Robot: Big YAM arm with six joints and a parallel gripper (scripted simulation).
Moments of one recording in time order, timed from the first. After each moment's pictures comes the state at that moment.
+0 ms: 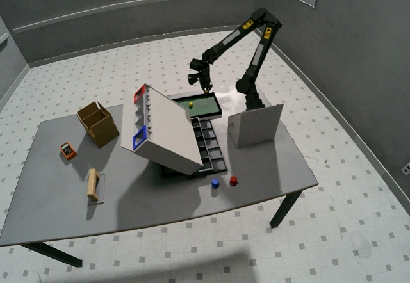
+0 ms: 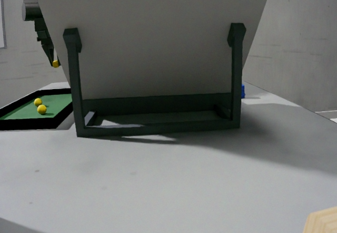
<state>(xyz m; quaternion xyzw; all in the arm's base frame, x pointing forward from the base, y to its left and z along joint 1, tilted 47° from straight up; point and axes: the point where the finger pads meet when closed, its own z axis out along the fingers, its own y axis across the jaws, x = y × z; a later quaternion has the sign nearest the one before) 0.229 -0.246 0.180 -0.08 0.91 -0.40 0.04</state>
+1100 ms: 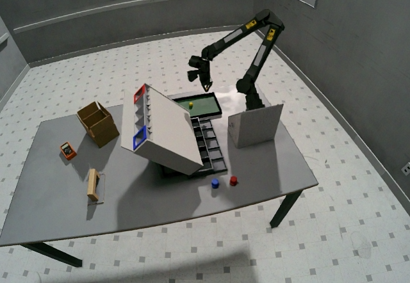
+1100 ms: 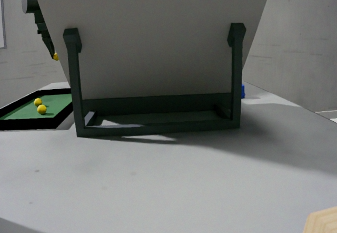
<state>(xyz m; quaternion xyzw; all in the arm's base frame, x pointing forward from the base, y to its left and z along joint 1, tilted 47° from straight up) 0.225 -0.226 0.193 -0.07 0.92 -0.39 0.04</state>
